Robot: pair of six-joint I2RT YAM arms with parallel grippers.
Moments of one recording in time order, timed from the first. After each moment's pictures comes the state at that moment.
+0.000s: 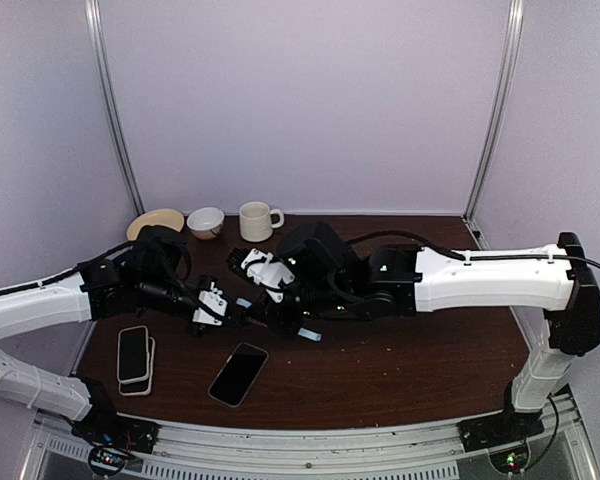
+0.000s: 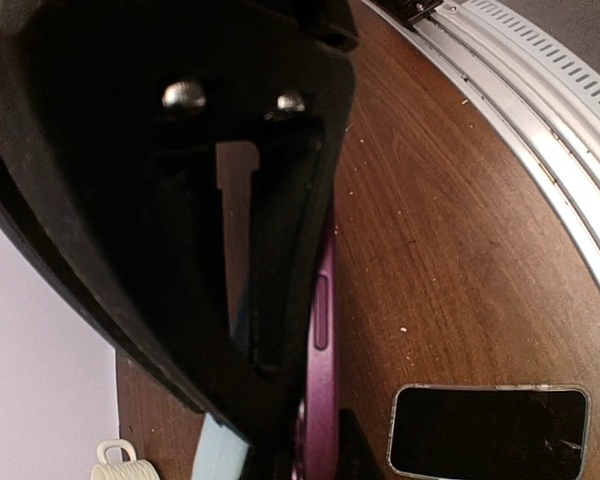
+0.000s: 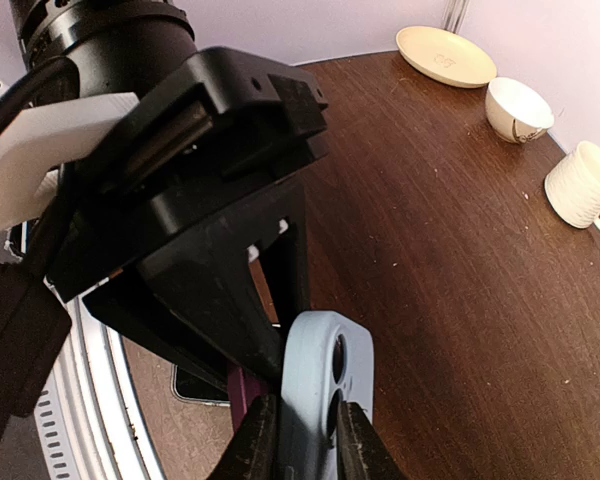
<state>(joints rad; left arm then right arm) -0.81 1.14 0.81 -0.33 0.47 1.10 1.23 1.75 1.50 -0.36 0.10 0.02</state>
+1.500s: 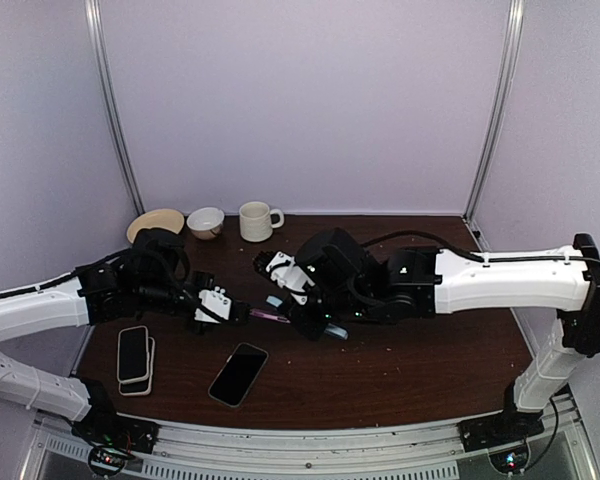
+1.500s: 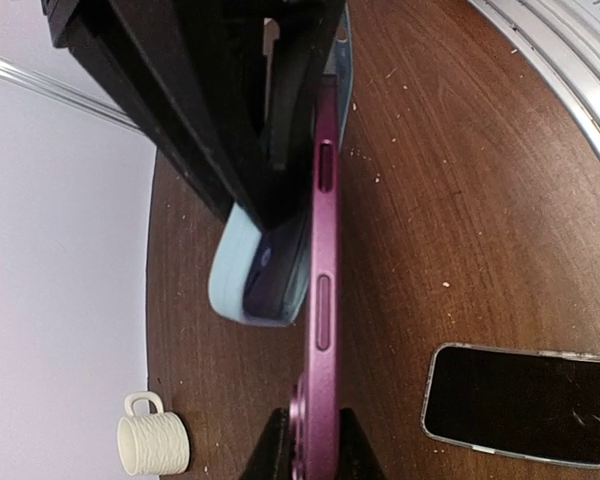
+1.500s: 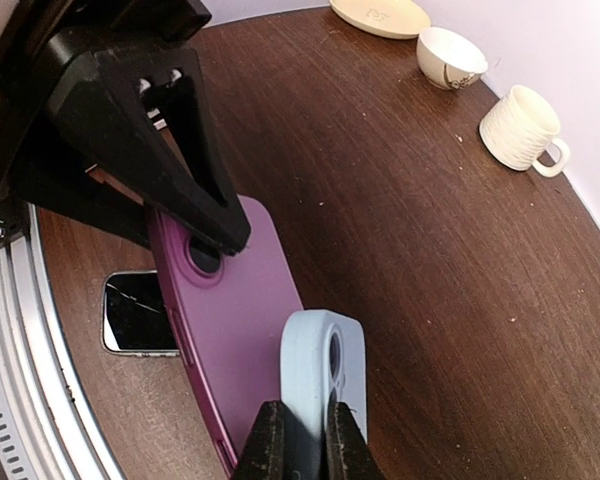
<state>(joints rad) -0.82 1.11 0.79 -0.29 0.28 1.09 1.23 1.68 1.41 -0.43 0.23 0.03</state>
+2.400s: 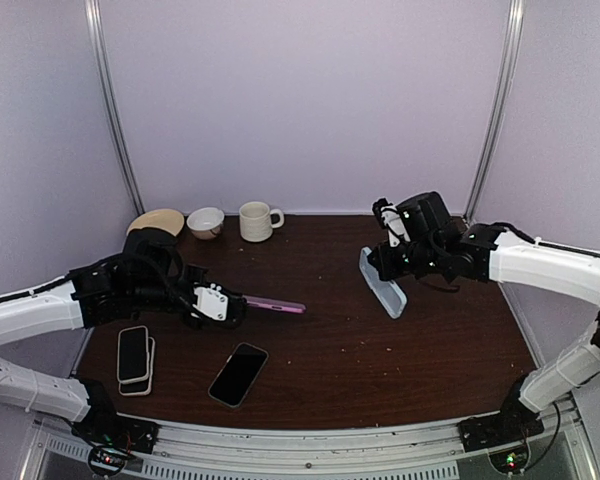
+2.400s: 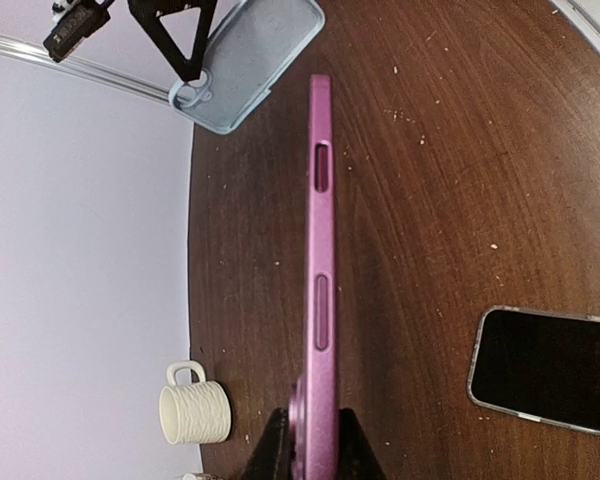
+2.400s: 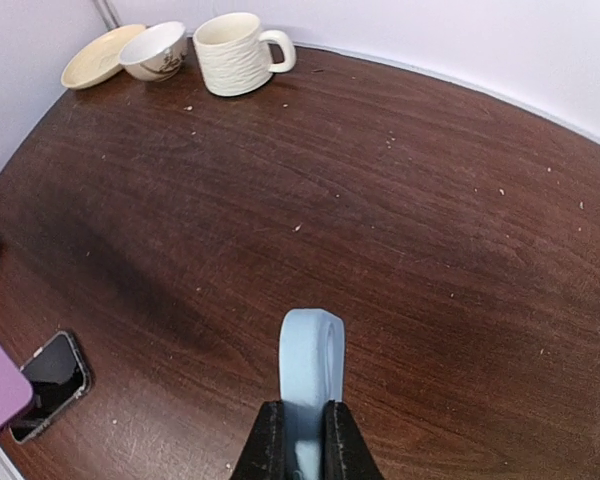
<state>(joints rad) -0.82 1.07 0.77 -0.26 0.17 1.13 0.77 1.39 1.09 -0.37 0.19 0.29</state>
